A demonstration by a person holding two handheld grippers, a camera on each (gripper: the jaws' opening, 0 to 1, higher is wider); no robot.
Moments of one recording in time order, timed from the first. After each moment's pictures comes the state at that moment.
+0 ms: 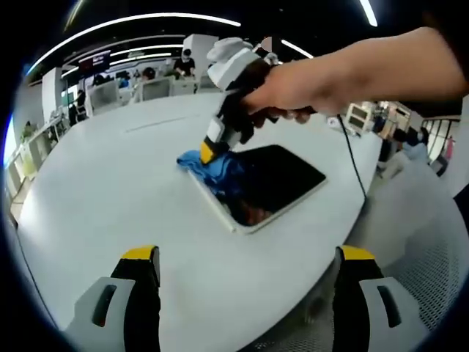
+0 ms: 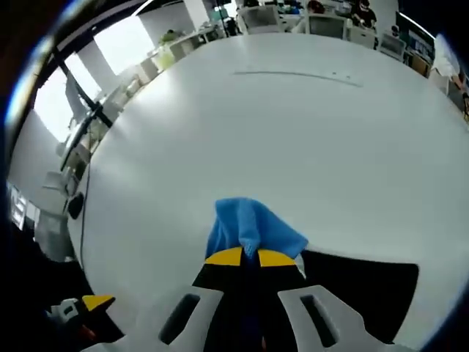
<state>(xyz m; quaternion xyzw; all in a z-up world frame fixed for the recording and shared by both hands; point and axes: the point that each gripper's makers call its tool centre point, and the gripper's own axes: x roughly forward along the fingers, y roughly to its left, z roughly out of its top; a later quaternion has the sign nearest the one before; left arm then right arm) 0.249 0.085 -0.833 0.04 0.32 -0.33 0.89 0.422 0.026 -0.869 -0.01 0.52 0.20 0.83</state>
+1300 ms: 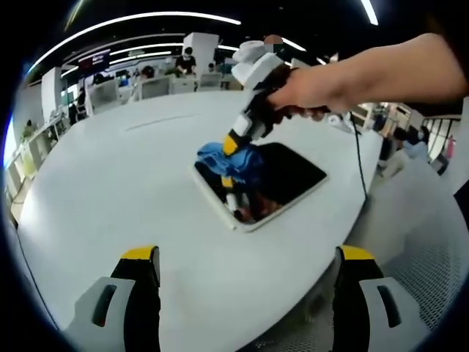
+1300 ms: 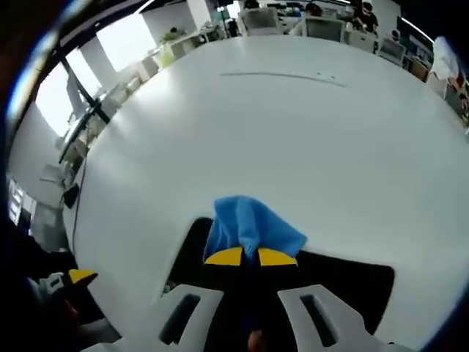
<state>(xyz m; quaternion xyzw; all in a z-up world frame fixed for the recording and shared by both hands) 0.248 0.083 -0.837 0.04 0.33 -0.33 0.88 0.414 -0.016 -0.866 -0.03 0.52 0.20 0.83</state>
